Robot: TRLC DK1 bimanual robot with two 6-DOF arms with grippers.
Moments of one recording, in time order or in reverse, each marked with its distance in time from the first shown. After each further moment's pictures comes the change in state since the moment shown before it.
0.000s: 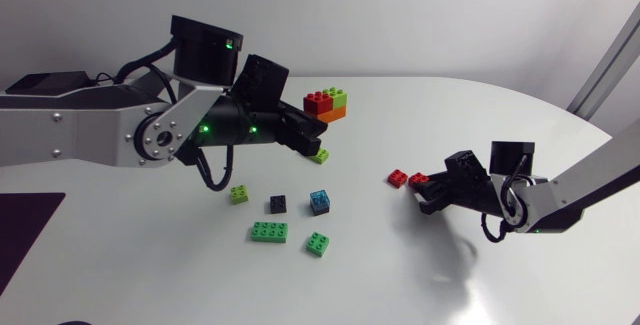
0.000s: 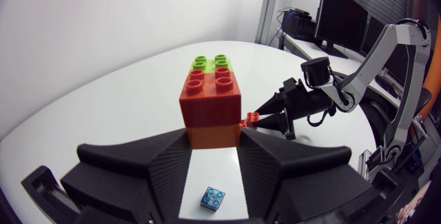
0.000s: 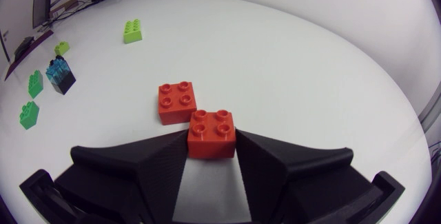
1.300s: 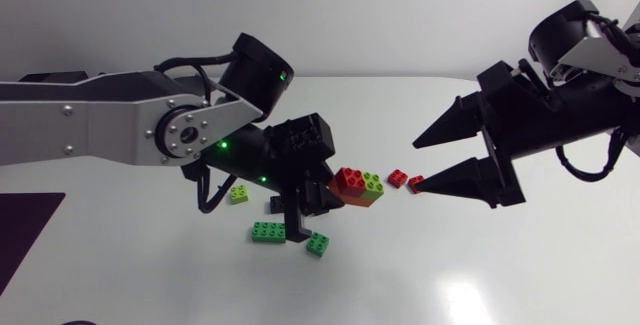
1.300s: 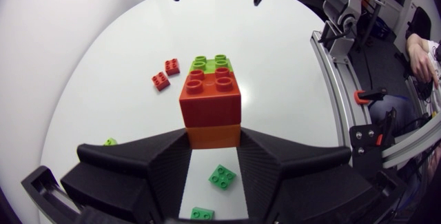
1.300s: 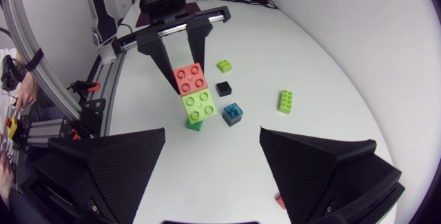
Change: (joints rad) left arm -0.140 0.023 0.095 -0.488 0.148 0.609; right arm 0.166 -0.586 0.495 -1.567 -0.368 -0.697
